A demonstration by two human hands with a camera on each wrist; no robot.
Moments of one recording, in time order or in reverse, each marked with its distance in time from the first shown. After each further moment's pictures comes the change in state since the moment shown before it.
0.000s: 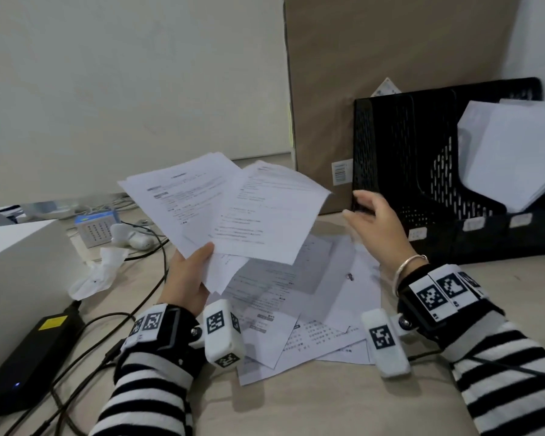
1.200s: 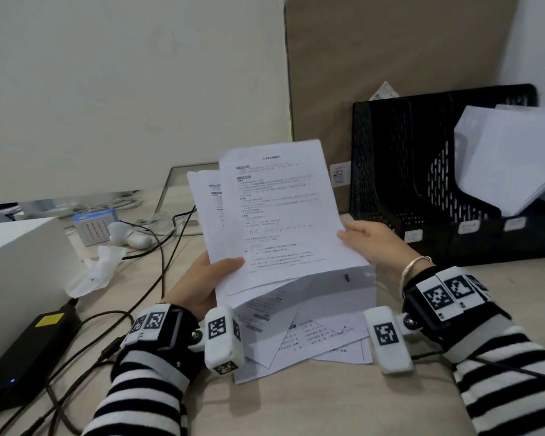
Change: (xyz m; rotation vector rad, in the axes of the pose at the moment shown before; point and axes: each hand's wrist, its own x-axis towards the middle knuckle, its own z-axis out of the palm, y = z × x) left_hand -0.019 0.003 0.019 0.114 -0.296 -0.180; right_hand -0.004 0.006 -0.010 -0.034 -0.257 0.202
